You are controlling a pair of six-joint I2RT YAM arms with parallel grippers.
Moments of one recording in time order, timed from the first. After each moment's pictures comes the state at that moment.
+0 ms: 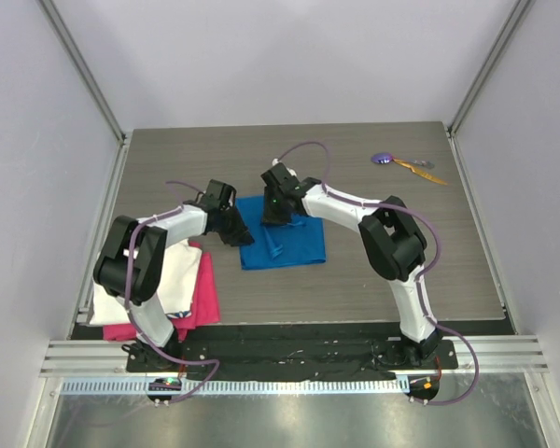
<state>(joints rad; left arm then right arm) -0.36 1.76 0.99 -0.30 0.22 -0.84 0.73 2.12 1.62 -0.45 0.00 0.76</state>
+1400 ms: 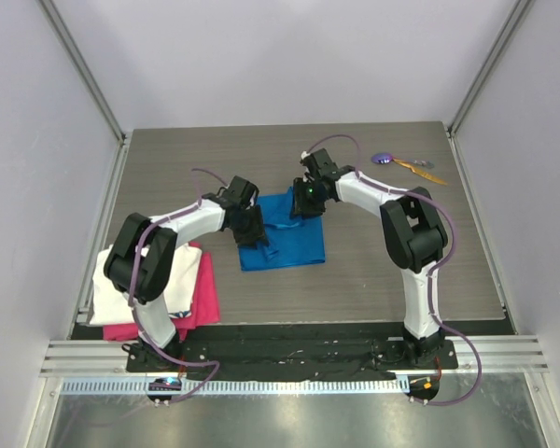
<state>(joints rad) -0.50 1.80 1.13 -0.47 0.16 -0.70 0.49 2.09 1.53 -0.47 -0.23 0.45</state>
